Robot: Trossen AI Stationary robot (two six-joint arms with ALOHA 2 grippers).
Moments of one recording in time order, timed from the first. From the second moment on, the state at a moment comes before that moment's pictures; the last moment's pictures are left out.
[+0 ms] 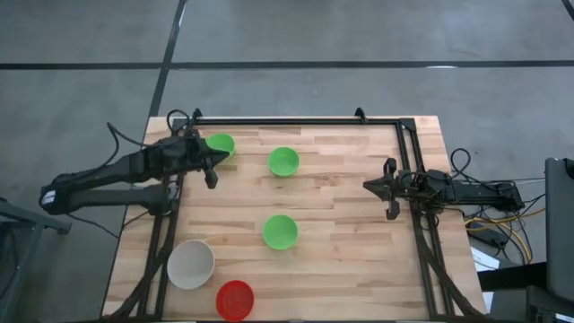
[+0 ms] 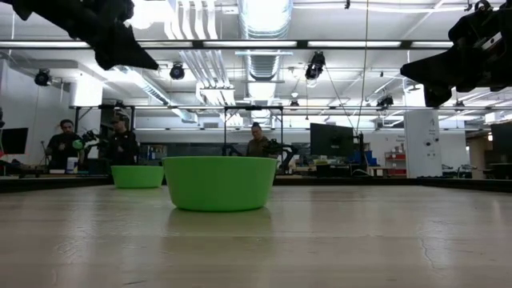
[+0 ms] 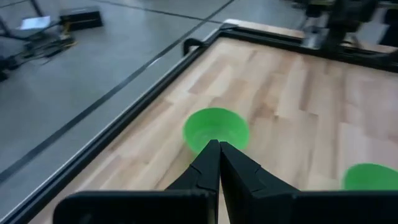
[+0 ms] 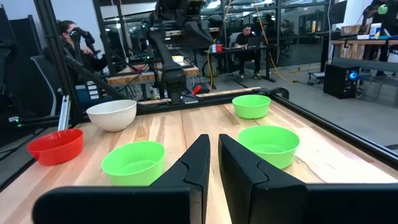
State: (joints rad) left arm 0.29 0.59 0.63 -0.41 -0.19 -0.08; right arm 0.00 0.00 0.01 0.03 0.11 0.13
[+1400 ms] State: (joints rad) left arm 0.68 0.79 0.64 -0.60 -0.04 -0.10; right arm 0.00 0.00 0.01 0.03 0.11 0.13
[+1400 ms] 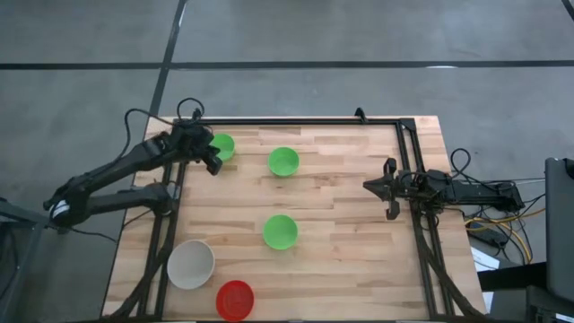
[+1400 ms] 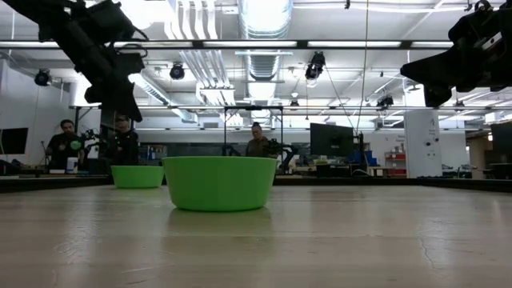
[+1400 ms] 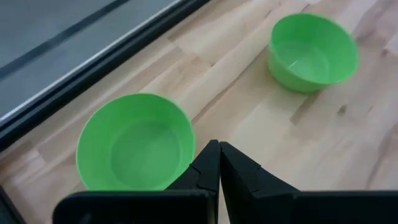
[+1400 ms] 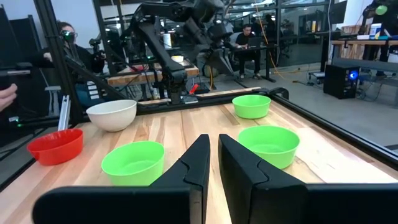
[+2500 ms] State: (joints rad) left arm 0.81 1.21 0.81 -0.67 0.00 -0.14; right arm 0.00 0.00 0.01 0.03 0.11 0.13
